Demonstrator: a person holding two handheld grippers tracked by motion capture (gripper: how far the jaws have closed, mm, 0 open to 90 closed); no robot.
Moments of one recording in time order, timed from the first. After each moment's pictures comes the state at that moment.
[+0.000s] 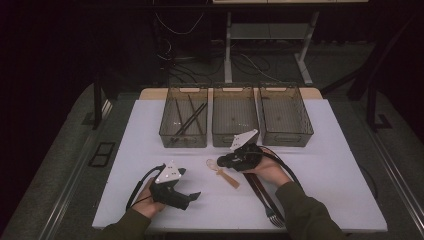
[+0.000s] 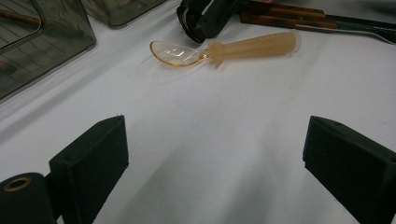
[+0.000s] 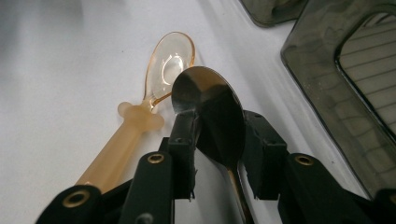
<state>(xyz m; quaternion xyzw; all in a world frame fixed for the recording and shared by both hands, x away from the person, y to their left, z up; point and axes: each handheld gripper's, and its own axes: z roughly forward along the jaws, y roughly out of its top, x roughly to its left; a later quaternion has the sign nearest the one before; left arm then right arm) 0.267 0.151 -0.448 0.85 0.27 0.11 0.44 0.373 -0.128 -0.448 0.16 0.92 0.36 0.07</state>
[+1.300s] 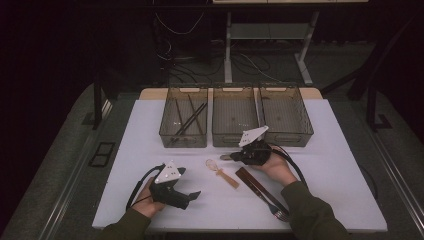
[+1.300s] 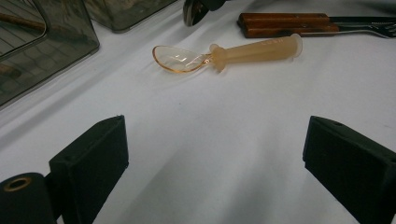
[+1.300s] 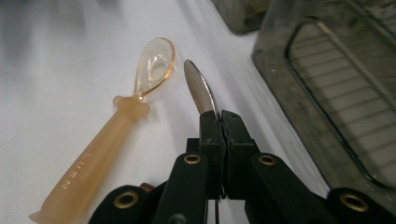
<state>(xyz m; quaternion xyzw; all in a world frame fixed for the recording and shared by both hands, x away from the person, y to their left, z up) 0.268 0.152 -0.448 0.84 0.27 0.11 0.45 0.373 -0.152 -0.434 0.19 0.90 0.38 0.08</state>
